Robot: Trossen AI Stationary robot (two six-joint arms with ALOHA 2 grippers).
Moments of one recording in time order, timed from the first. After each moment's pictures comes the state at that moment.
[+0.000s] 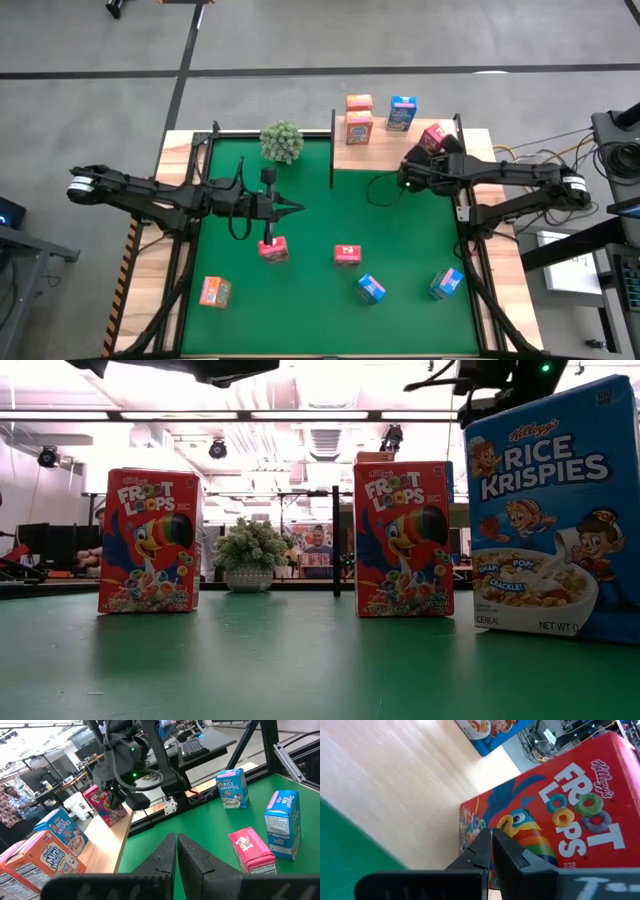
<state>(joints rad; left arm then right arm) -0.09 1.09 0.71 0.27 -0.12 0.44 -0.20 1.19 0.98 -1.14 0.89 0.43</state>
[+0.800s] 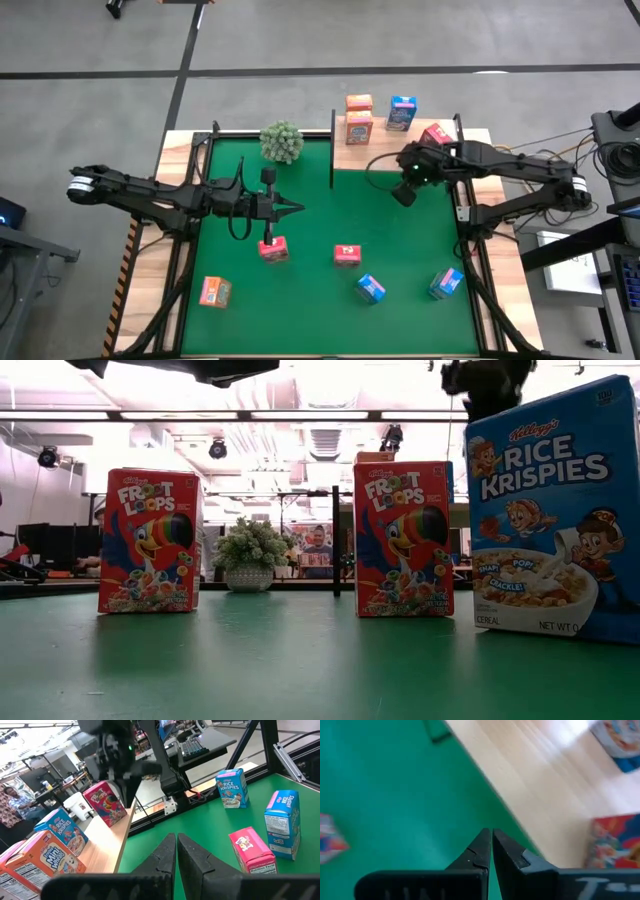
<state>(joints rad) -0.09 1.09 0.71 0.27 -0.12 0.44 -0.20 1.18 1.21 -1.11 0.25 0.35</state>
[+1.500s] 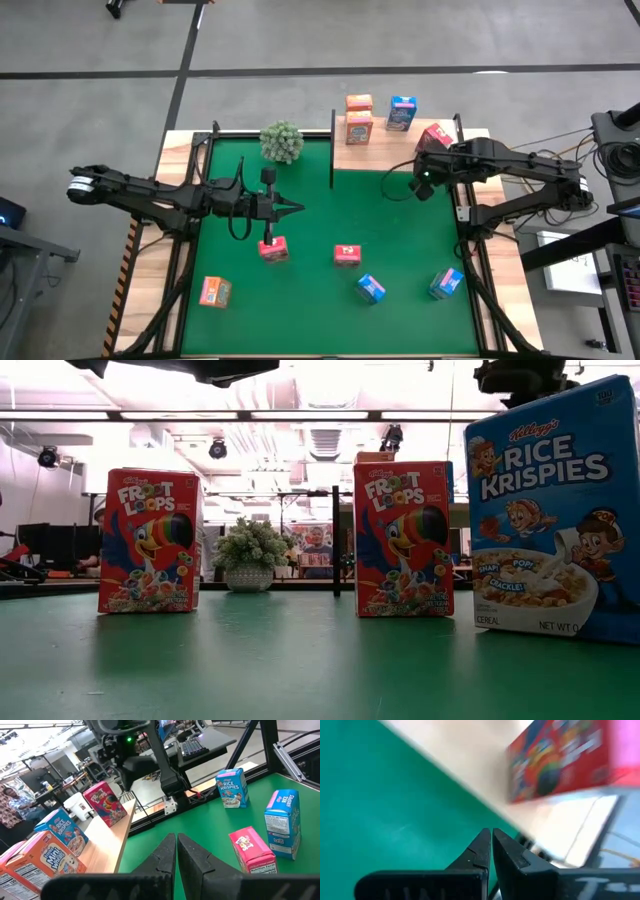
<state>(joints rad) -0.09 1.09 0.71 0.27 -0.12 0.44 -0.18 1.16 1.30 -1.51 0.44 0.70</state>
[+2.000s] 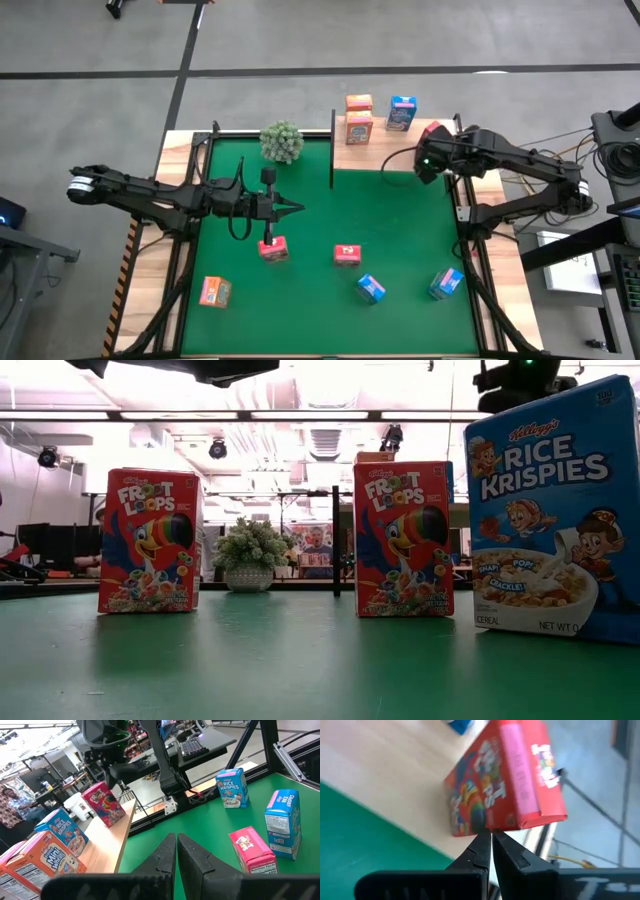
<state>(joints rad) -0.09 1.09 0.71 0.27 -0.12 0.44 -0.30 1.16 1.30 -1.50 0.66 0.59</state>
